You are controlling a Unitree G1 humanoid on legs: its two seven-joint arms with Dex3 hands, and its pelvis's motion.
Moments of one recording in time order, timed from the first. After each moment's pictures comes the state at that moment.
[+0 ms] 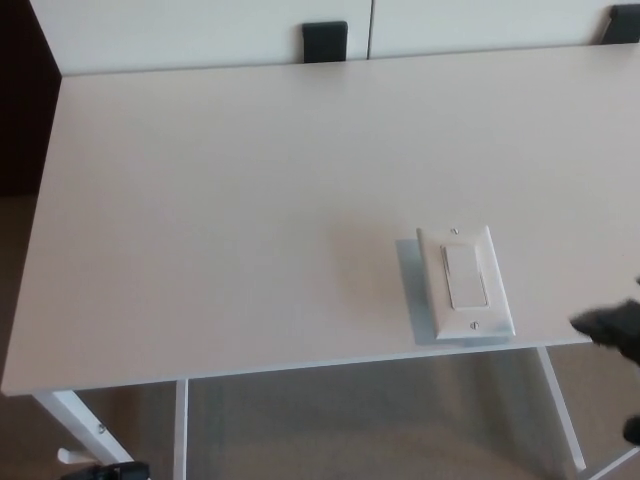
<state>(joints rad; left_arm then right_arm) 0.17 0.41 0.13 0.56 -0.19 0.18 -0.62 0.55 -0.79 -0.19 -0.56 -0.83 -0.30 -0.01</state>
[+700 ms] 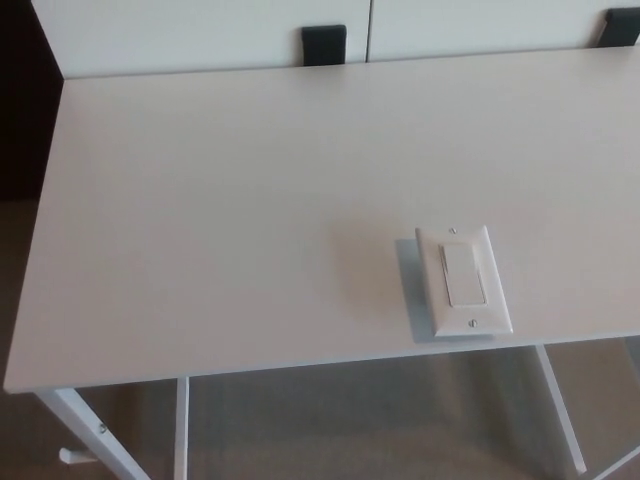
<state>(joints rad) 0.26 0.38 0.12 0.64 -0.18 0.12 -0.60 0.73 -0.56 -0.06 0.03 -0.72 -0.29 -0.02</state>
